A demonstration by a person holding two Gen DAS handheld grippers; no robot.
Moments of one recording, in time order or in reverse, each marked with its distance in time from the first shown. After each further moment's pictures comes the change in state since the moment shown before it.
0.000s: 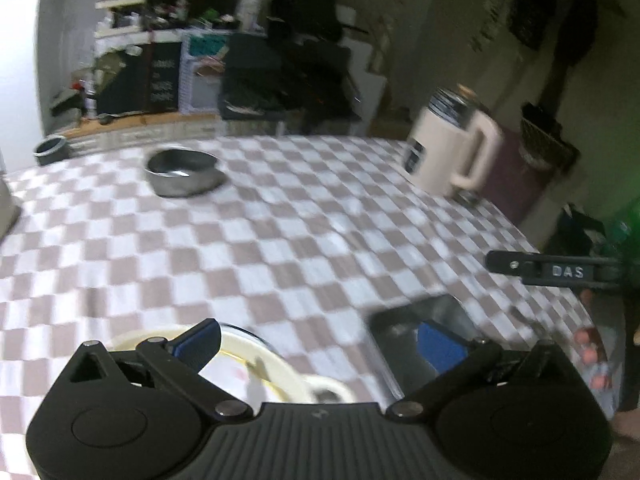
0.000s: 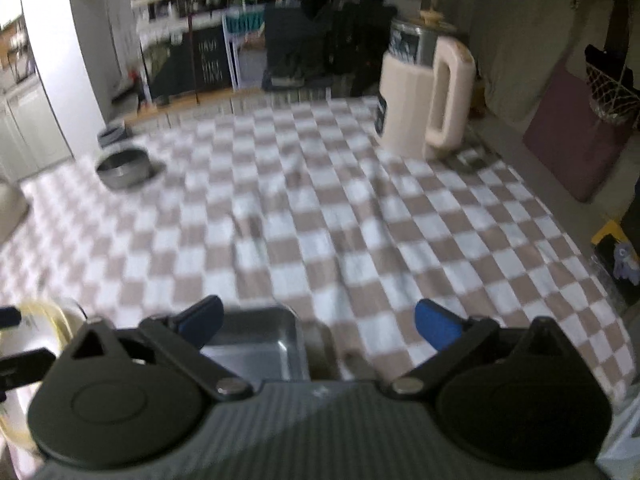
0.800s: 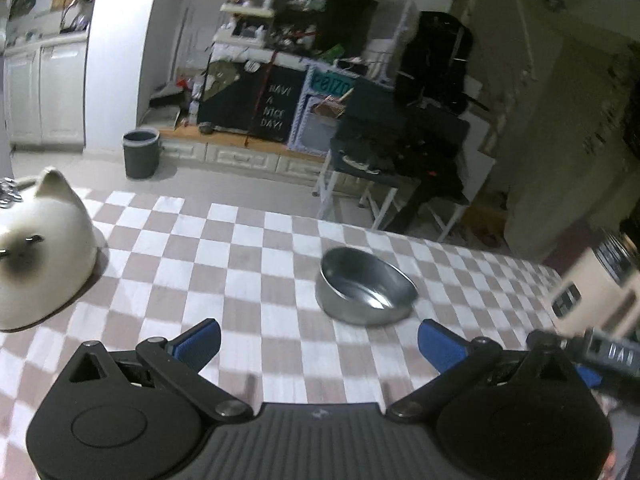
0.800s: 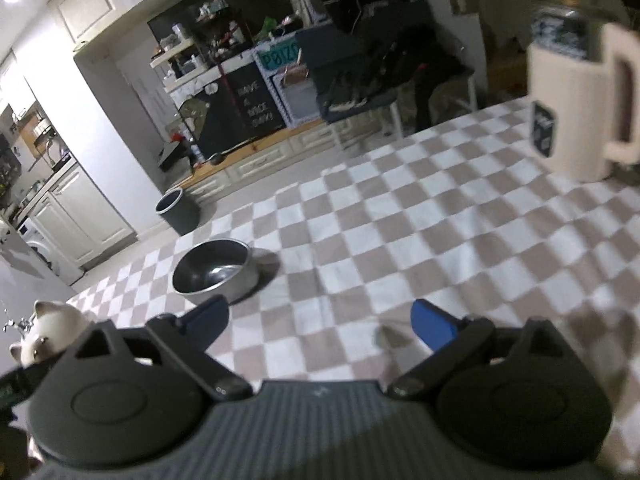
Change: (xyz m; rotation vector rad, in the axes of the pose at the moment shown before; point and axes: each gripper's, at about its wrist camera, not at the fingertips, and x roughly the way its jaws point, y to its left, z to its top) left arm 0.080 0.192 0.112 -0.272 -0.124 0.171; right arm 0.149 0.108 0.095 0.208 0.033 0.252
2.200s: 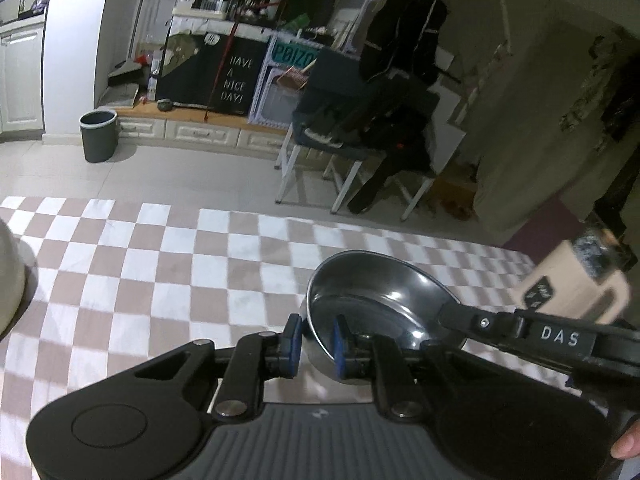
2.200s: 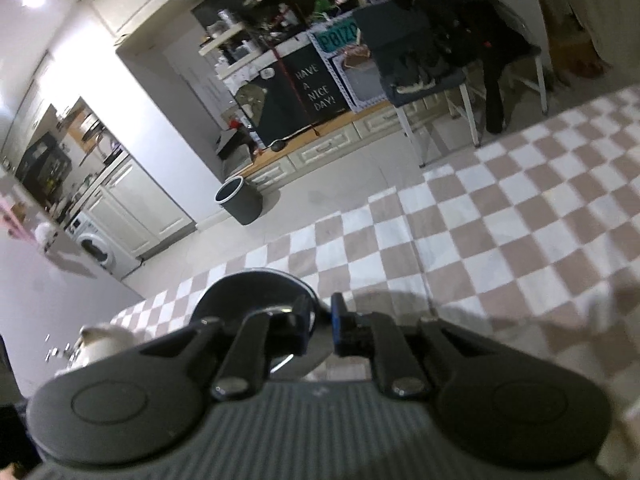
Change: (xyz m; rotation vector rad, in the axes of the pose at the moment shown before) left arm 0.020 -0.046 0.024 0.047 0.082 -0.106; right arm 0.008 0.051 0.032 -0.024 0.040 0.183
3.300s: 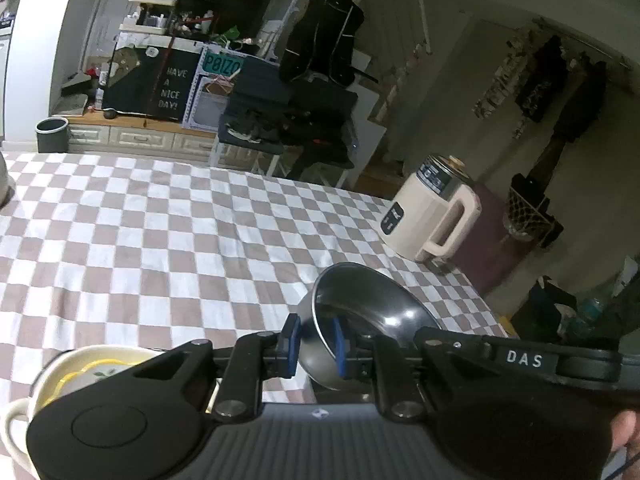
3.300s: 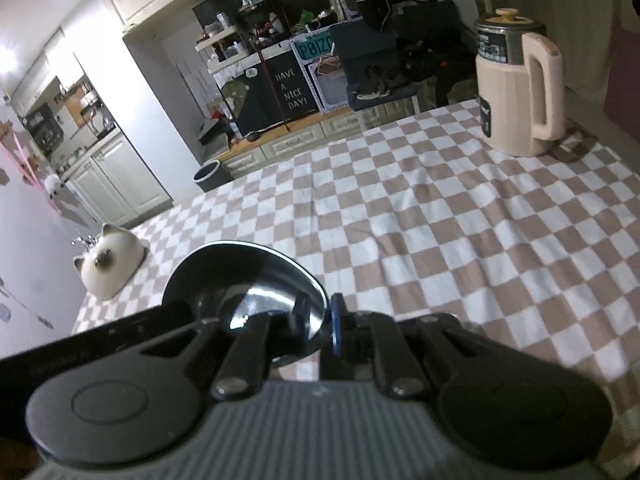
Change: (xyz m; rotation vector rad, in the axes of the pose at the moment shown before) left arm -0.133 -0.135 -0.160 0.051 -0.030 -0.170; right arm -0.191 -0.049 -0.108 -0.062 -0.002 -0.122
